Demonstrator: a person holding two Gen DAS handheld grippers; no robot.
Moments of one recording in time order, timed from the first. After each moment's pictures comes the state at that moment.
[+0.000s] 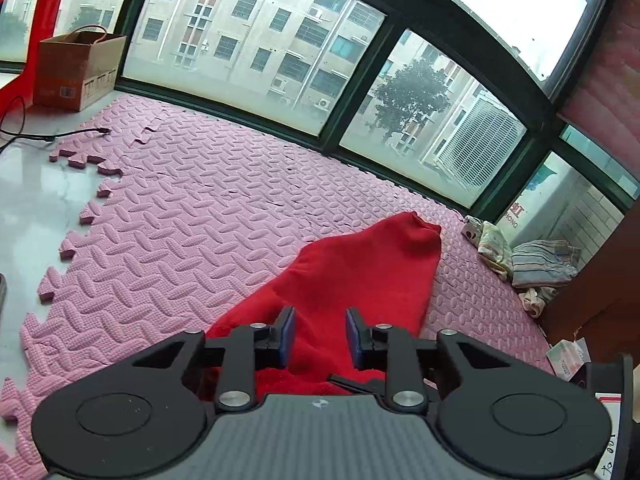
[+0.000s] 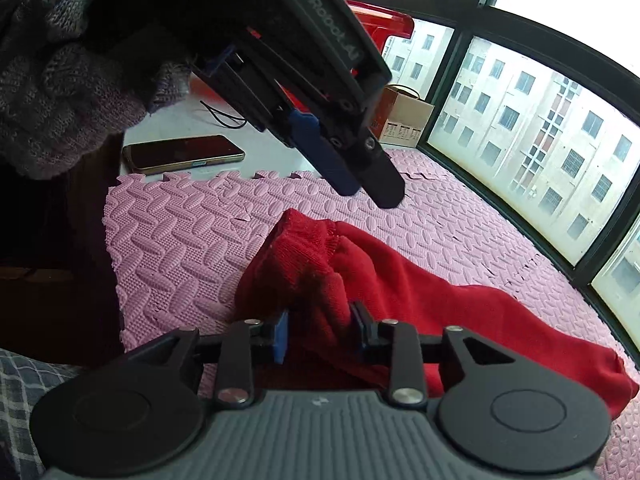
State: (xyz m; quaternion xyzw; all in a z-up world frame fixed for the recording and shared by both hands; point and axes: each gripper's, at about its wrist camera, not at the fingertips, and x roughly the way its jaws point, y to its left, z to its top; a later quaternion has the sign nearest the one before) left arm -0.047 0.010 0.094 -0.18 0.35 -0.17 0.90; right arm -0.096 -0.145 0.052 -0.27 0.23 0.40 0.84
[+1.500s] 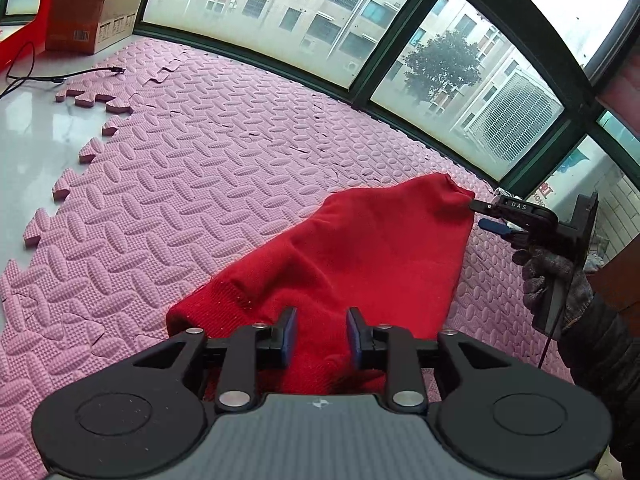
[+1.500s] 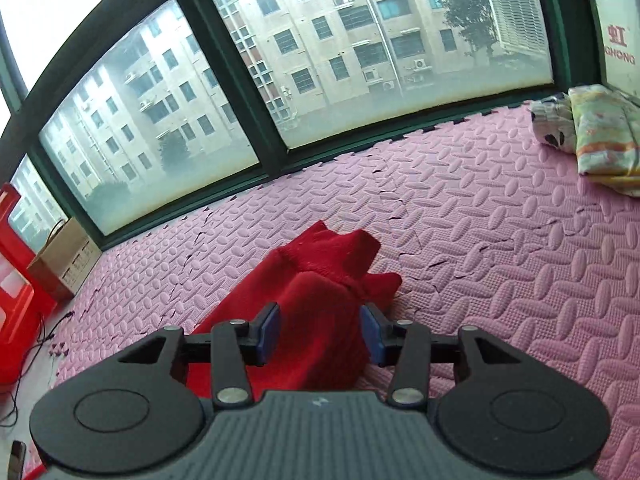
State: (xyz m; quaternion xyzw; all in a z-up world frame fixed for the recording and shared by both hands) left arm -0.031 0.001 0.067 -0.19 0.41 -0.14 0.88; right arm 0.154 -0.424 0.040 0.21 0.34 0.07 0.91
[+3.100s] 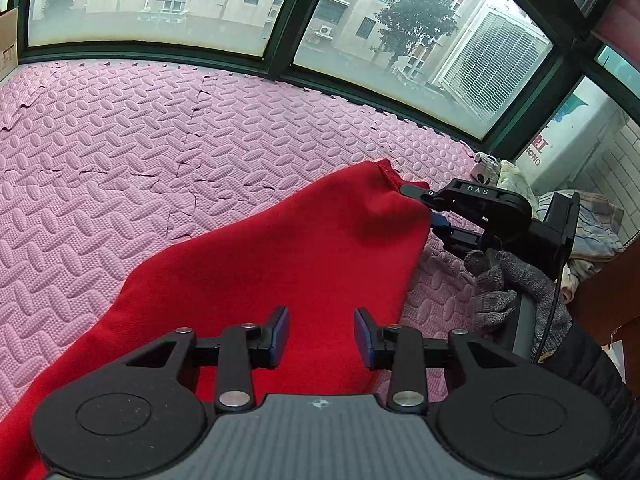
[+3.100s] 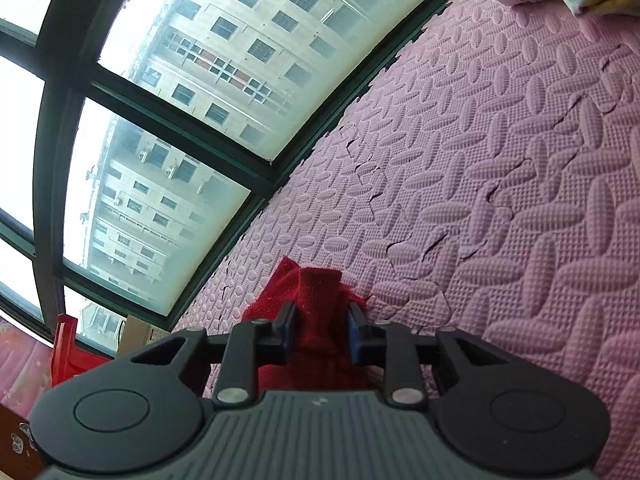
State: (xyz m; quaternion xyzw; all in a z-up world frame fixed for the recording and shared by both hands) left arm 0.100 -0.161 0.066 -0.12 0.45 -0.17 0.87; right arm 0.206 -0.481 -0.026 0.43 0.33 0.12 0.83
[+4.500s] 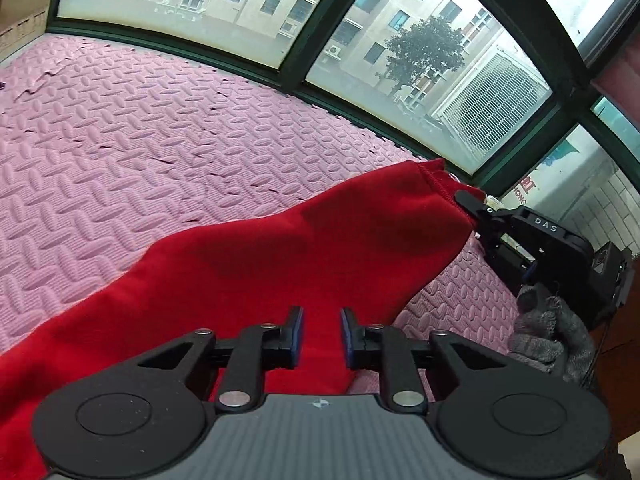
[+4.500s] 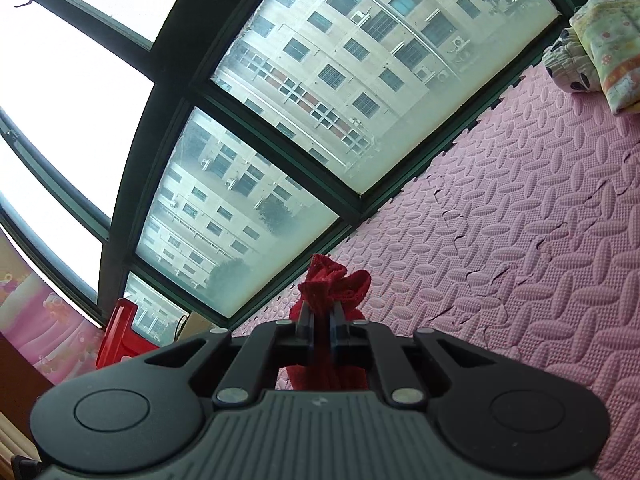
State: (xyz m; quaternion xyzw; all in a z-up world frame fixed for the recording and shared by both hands) left arm 0.058 -0.119 0.071 -0.20 0.43 -0.15 0.87; right arm 0.143 -0.474 0.047 0.39 0.25 0.20 0.86
